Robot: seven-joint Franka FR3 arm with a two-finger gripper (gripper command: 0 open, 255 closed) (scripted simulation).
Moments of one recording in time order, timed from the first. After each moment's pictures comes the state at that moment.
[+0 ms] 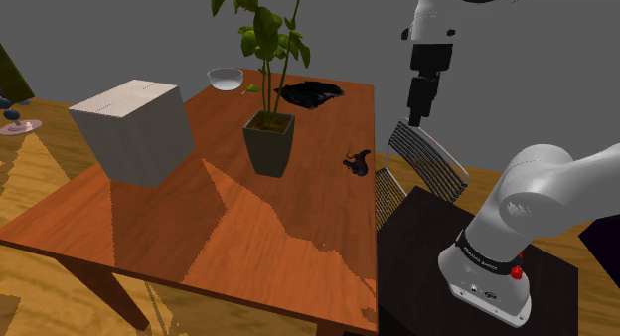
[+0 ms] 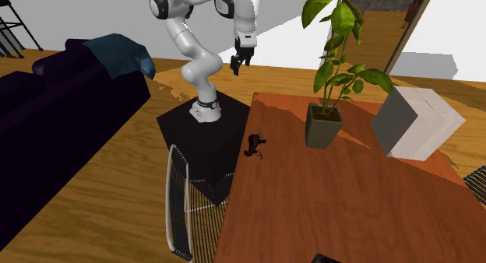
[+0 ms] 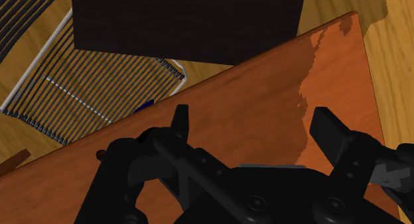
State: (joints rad) arm 0.00 -0.81 0.00 -2.45 0.11 1.45 -0.11
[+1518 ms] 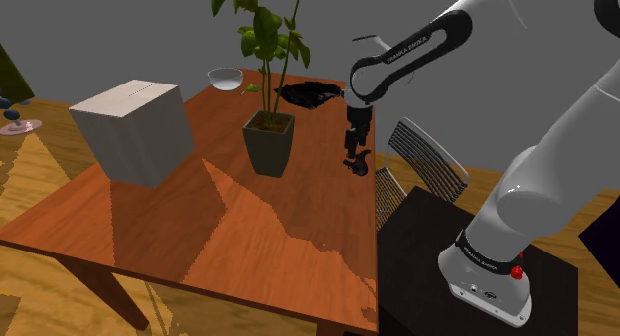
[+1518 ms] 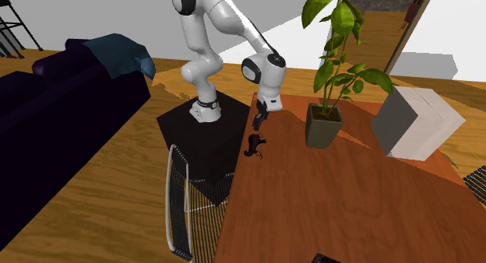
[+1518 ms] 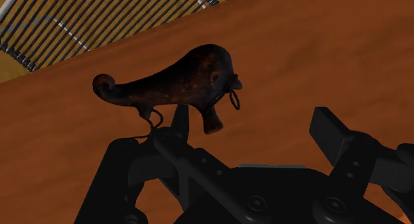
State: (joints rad) arm -0.04 -0.14 -0.03 -2.45 -0.01 2.17 -0.26
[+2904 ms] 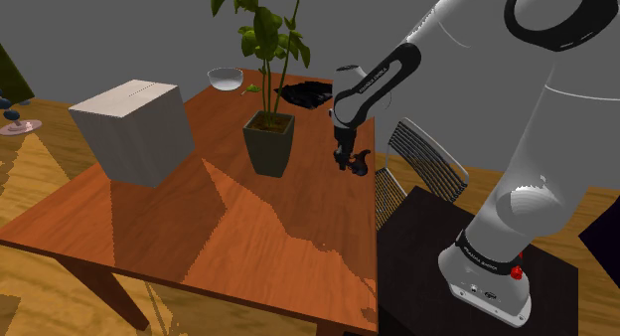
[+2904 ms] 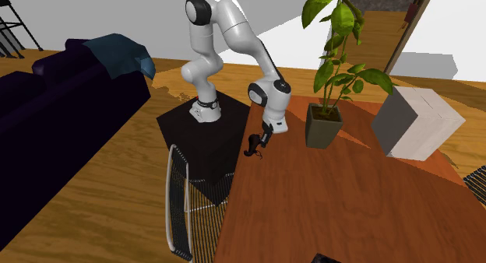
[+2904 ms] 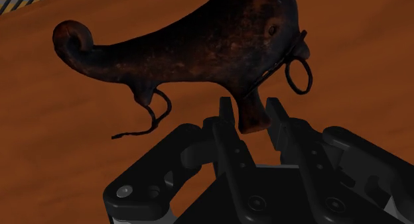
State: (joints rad) arm -0.05 0.15 -0.04 -2.37 -0.03 2.39 -0.28
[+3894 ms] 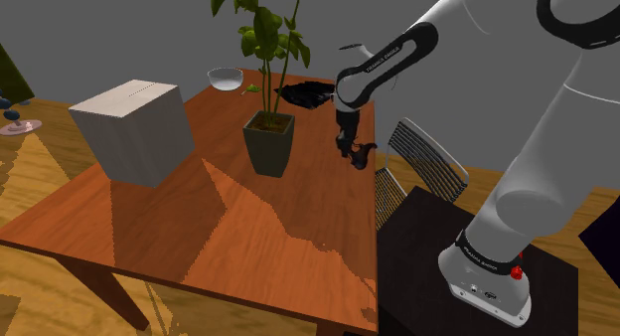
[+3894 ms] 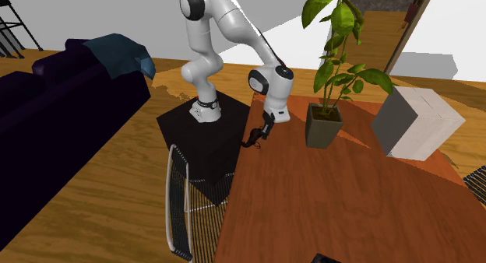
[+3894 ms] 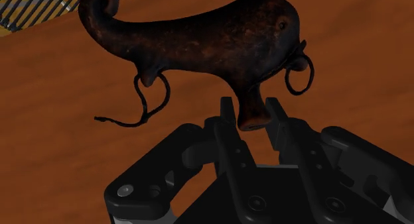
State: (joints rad) arm -0.04 0.04 -0.04 -2.34 -0.04 2.25 -0.28
